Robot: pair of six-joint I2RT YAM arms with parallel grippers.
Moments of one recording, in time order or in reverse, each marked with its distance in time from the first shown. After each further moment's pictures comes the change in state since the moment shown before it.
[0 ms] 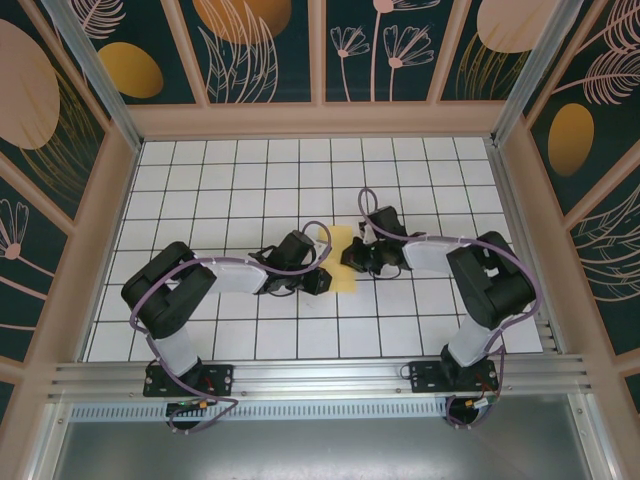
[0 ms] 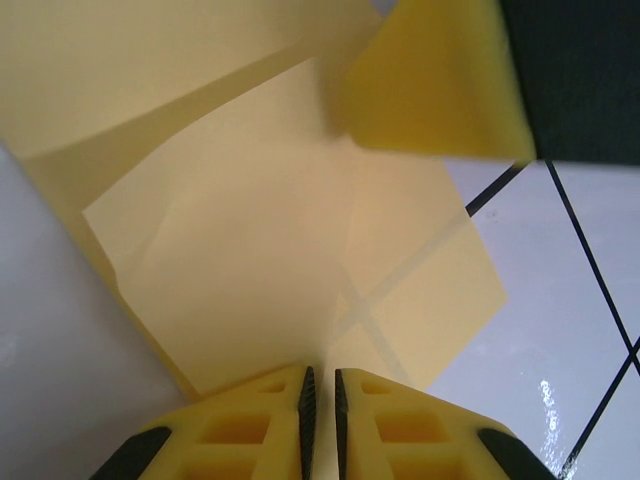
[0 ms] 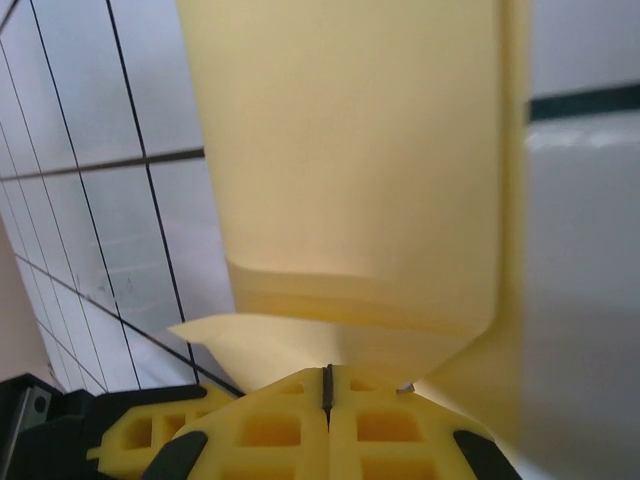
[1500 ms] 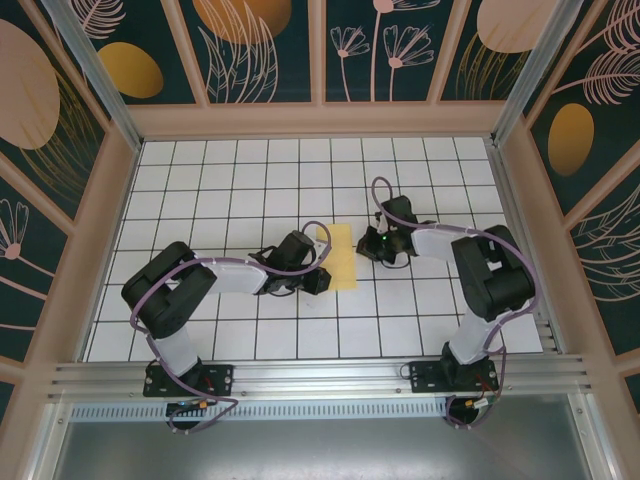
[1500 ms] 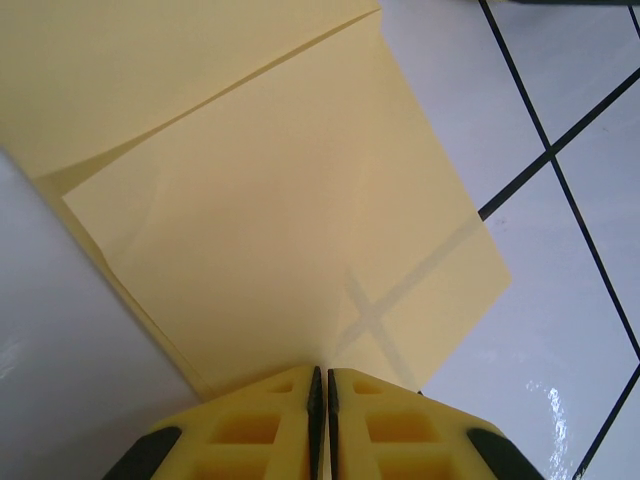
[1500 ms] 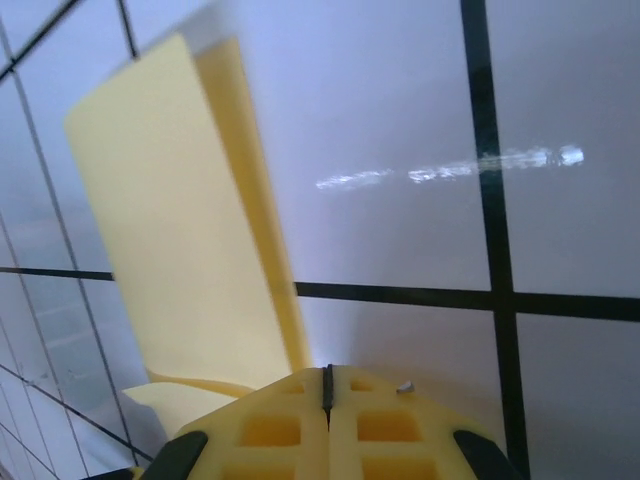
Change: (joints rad) left arm 0.000 0.002 -0.003 0.011 -0.015 0.000; right arm -0.132 0.022 0.081 -0.124 0.088 -0.099
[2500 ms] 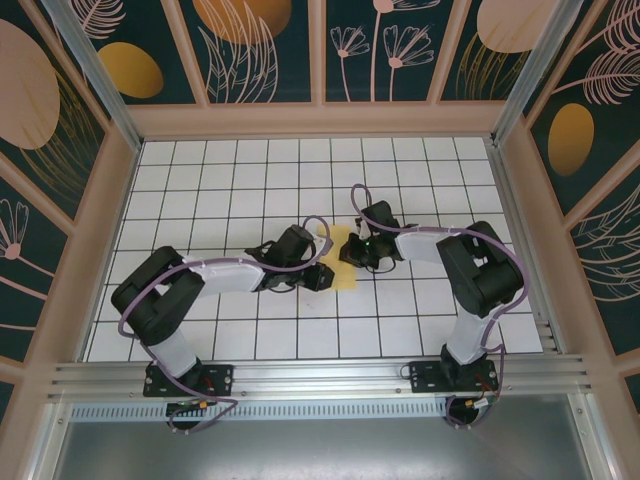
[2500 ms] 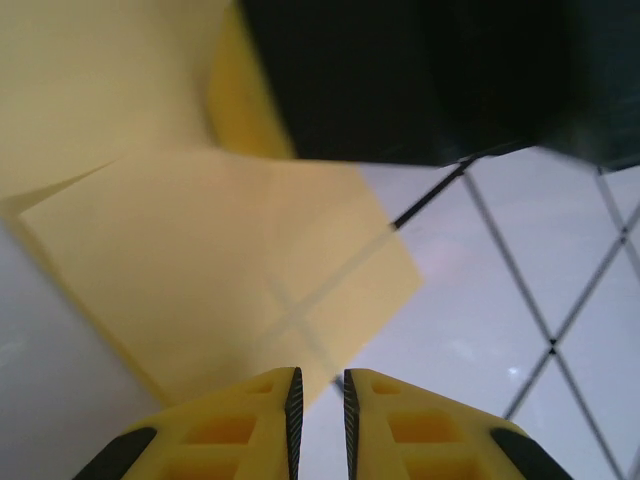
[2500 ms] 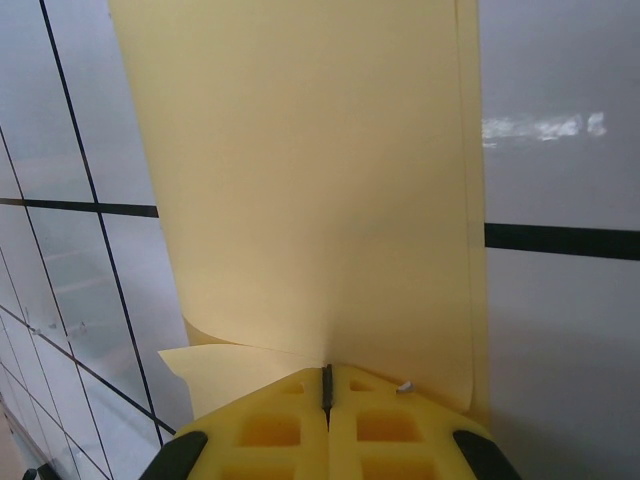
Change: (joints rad) left arm 0.000 -0.076 0.045 -0.076 0.061 -0.001; right arm 0.119 0.076 0.023 0.052 -0.032 0.041
